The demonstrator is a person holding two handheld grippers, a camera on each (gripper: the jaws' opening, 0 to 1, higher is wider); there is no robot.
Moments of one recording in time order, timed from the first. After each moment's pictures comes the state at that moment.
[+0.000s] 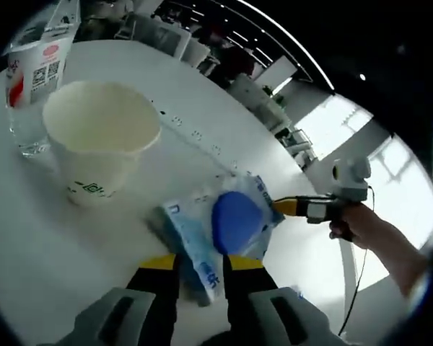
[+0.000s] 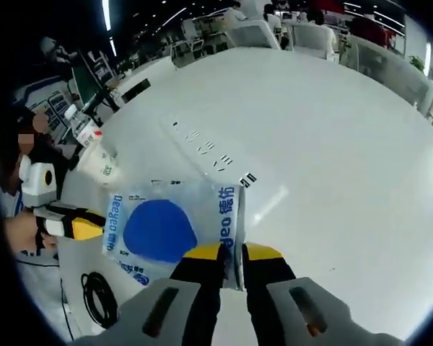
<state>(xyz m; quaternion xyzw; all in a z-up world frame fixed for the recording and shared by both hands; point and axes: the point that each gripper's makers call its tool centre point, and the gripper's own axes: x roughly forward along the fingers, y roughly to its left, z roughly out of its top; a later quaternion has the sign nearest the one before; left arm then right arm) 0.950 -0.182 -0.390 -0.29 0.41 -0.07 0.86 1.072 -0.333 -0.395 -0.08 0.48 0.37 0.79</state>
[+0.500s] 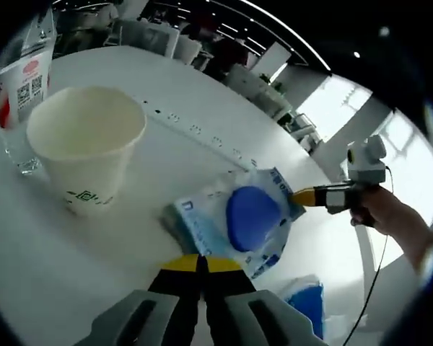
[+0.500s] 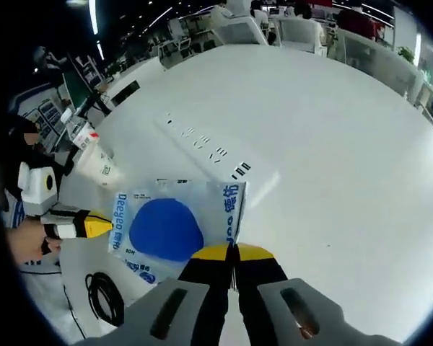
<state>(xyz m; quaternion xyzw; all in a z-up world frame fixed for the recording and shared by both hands) 0.951 -0.178 -0.400 -0.22 0.42 -0.07 0.87 1.056 -0.350 -0.385 -0.08 0.49 0.33 0.80</state>
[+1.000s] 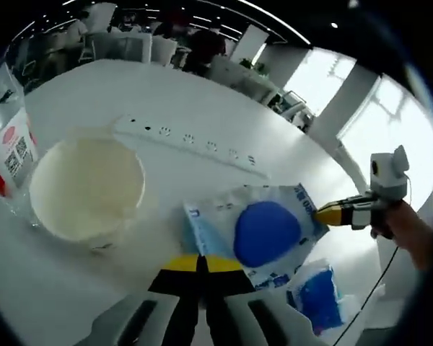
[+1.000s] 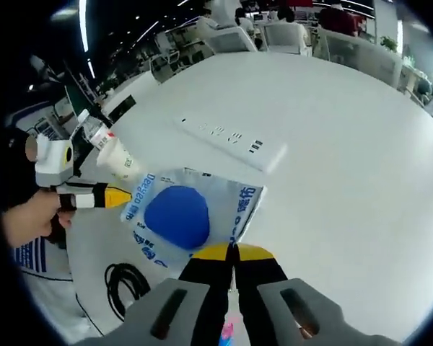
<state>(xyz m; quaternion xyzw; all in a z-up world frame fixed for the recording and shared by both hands) 0.964 -0.151 -0.384 -0.13 0.44 -0.11 0.88 0.991 -0.351 -0.371 -0.03 0.48 0.31 0.82</state>
